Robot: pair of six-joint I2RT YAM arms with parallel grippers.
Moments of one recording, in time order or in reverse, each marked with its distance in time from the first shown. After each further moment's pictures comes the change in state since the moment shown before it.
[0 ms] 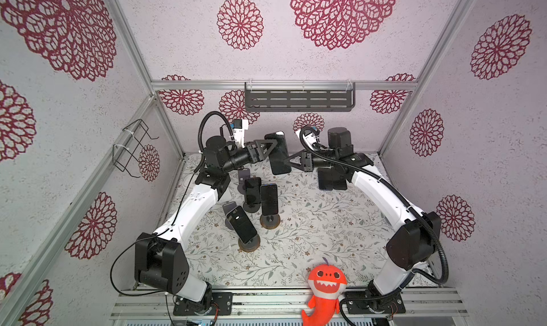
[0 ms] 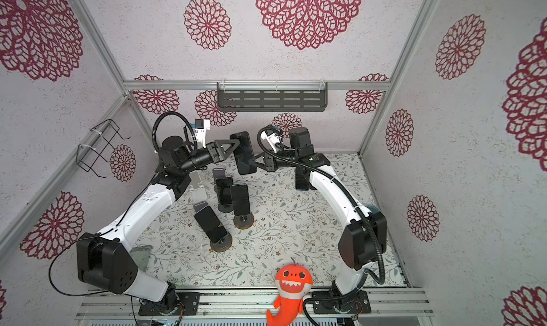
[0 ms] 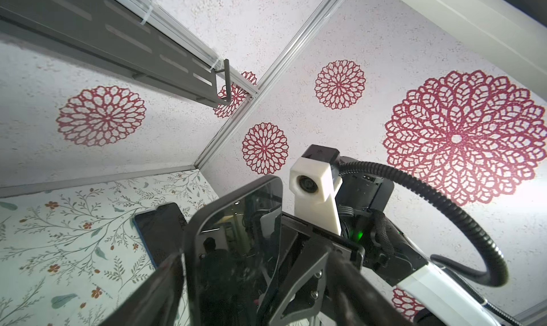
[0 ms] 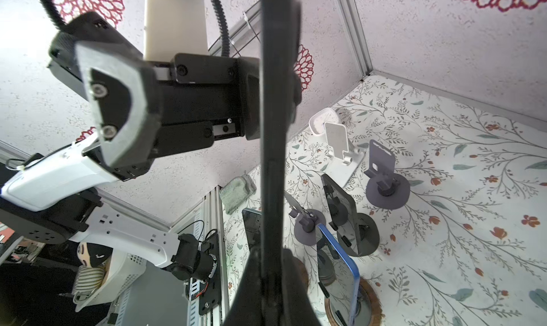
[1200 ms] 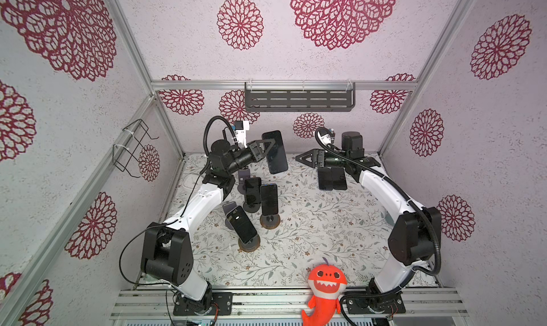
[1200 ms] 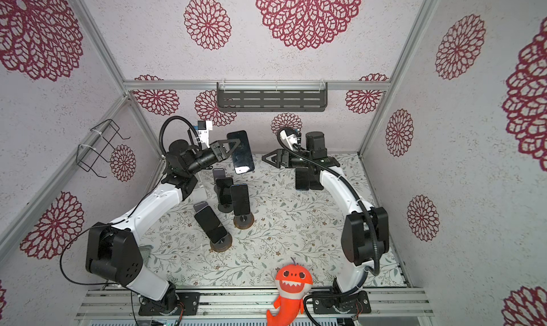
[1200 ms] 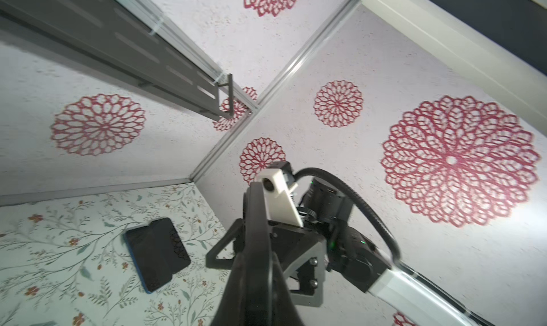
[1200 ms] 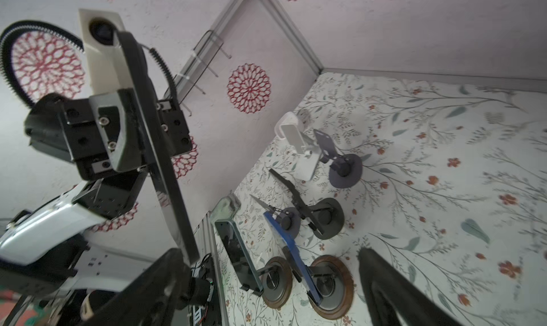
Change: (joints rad) left arm -0.027 0.063 -0.042 0.146 -0.101 -0.076; right arm -0.151 -0.010 -0.152 0.107 0.048 0.144
